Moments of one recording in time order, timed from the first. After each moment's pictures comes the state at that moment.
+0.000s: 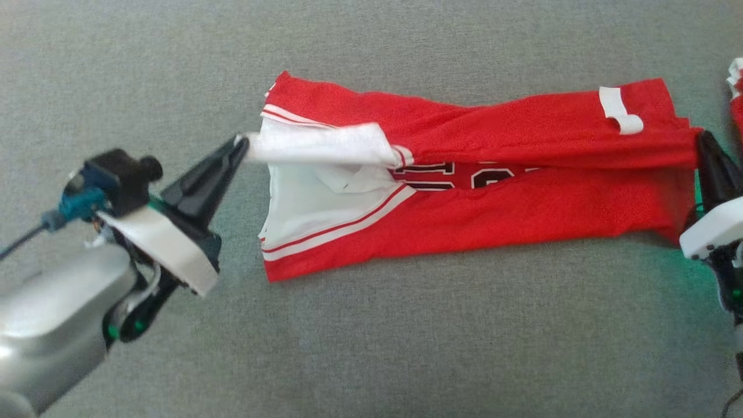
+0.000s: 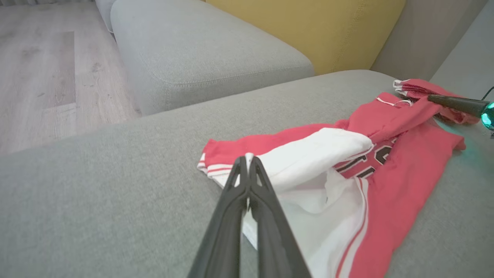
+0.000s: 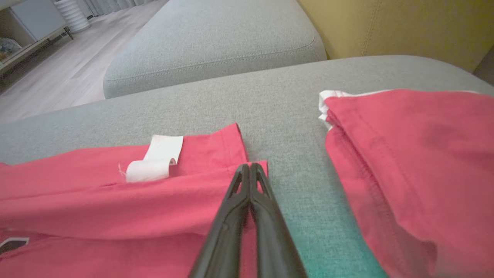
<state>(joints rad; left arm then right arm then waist) -0.90 0.77 -1.30 0.12 -1.11 0.05 -0.21 -0.35 -0.39 0.01 0.40 0.50 0.13 0.07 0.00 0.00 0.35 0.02</state>
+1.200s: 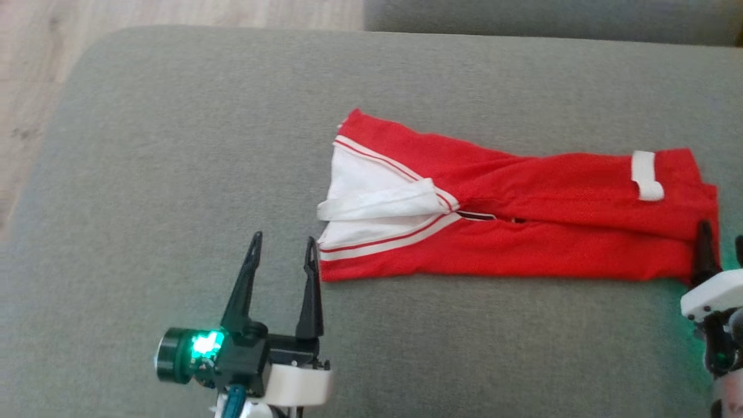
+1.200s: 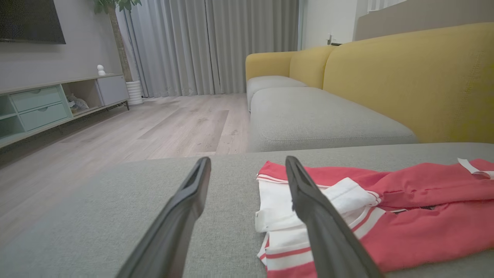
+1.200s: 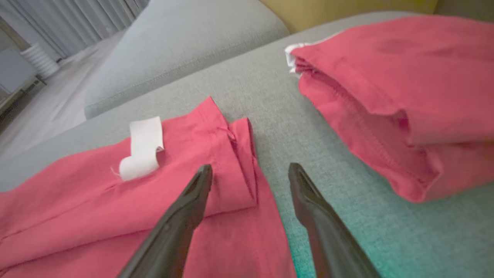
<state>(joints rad) -0.11 0.22 -0.63 0.01 -0.29 0.45 -0.25 -0.28 -0.20 -0.28 0.64 0.38 0.13 -0.01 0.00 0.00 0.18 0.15</state>
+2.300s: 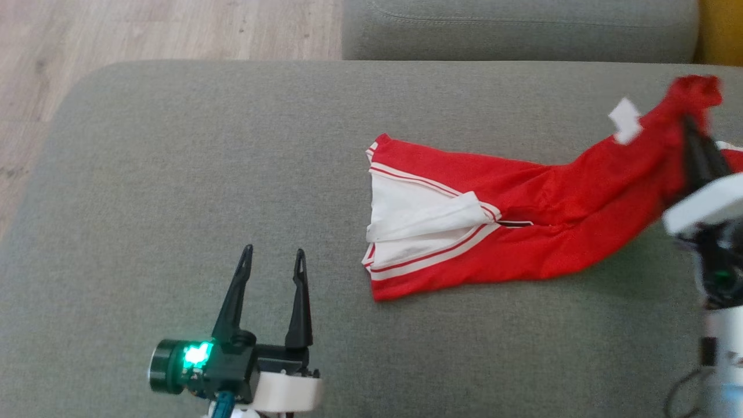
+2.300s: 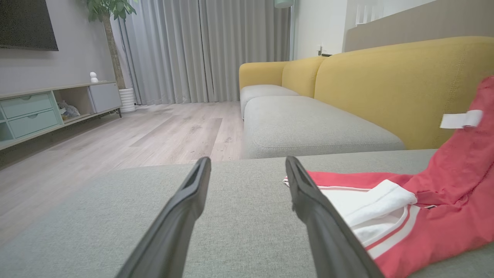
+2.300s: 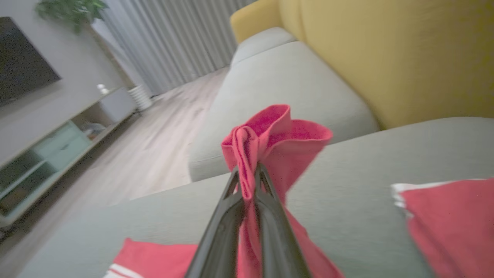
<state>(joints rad) -0.02 0.10 -0.42 0.06 -0.14 0.27 -0.25 -0.35 -0.18 -0.18 0.22 0.50 0.13 0.30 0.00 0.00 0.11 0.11</state>
